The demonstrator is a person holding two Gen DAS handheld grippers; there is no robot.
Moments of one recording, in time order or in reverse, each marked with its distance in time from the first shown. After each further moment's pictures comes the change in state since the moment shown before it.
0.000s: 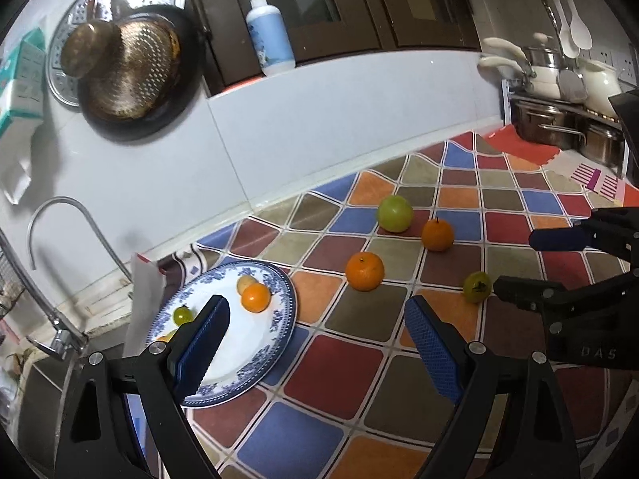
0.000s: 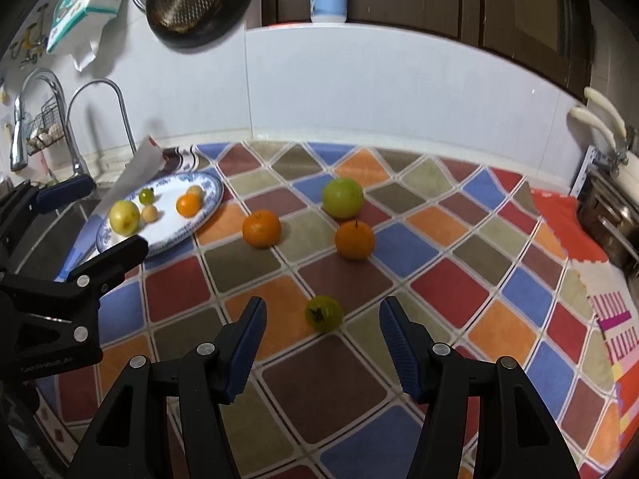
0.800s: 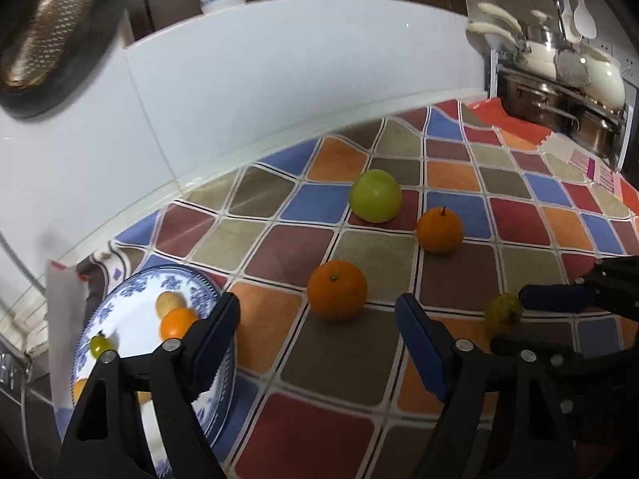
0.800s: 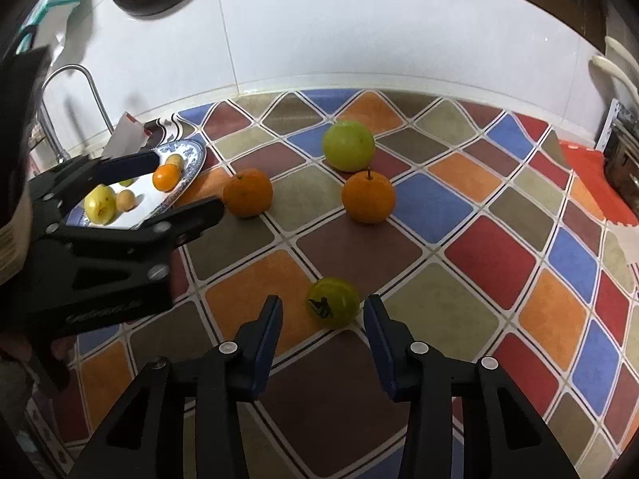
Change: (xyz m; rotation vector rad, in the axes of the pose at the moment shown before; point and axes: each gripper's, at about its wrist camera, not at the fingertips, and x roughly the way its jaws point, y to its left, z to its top) left arm 0.106 -0.011 0.020 0.022 0.137 -0.182; right arm 0.057 -0.005 0.000 0.080 0.148 0.047
